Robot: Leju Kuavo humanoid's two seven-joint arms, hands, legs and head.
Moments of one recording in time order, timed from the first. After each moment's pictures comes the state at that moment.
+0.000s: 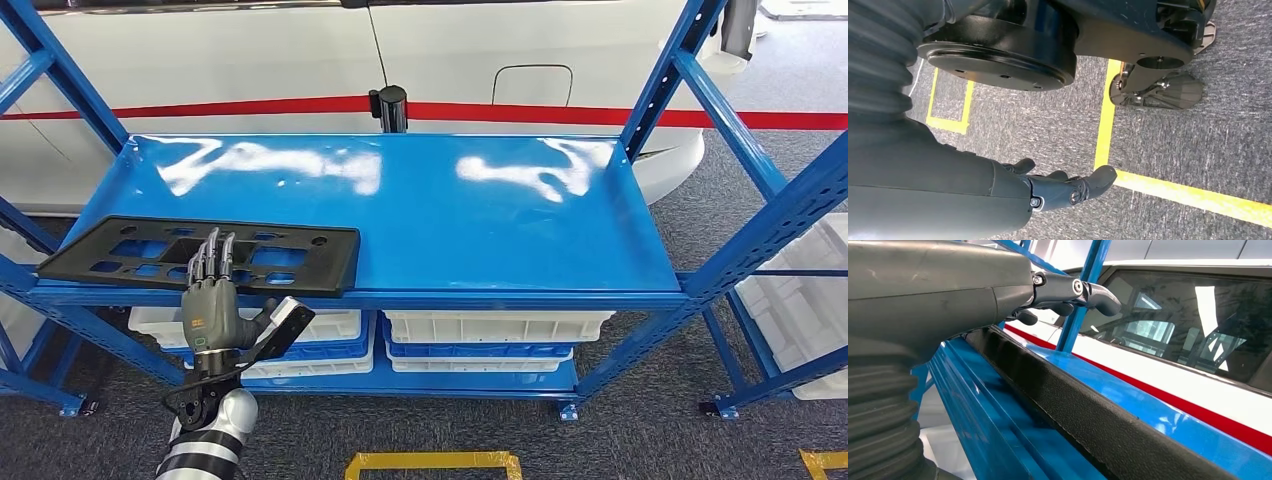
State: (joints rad) left arm -0.20 -0.18 0.06 -0.94 -1.31 0.70 -0.25; right arm -0.14 0.03 1.55 -0.09 -1.40 -0.46 -0.05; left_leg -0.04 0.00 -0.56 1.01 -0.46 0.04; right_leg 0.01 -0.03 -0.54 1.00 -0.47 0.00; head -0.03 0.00
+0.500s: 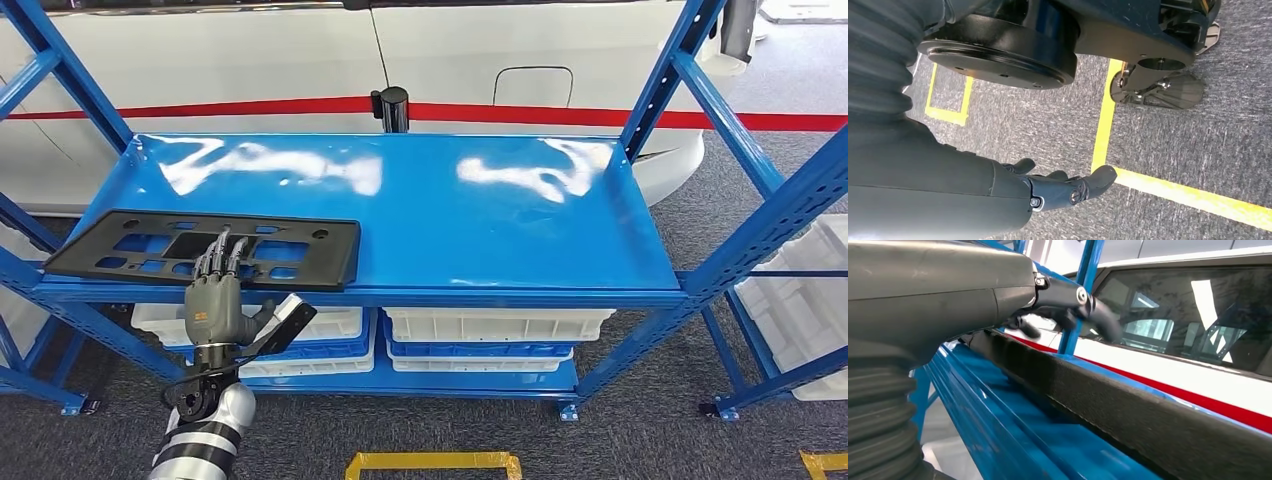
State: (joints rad) left arm -0.25 -0.16 0.10 -0.87 -1.38 0.70 -0.23; right arm -0.14 0.03 1.55 -0.09 -1.36 -0.45 -0.05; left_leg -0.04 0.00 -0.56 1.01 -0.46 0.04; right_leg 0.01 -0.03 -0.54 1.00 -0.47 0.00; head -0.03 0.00
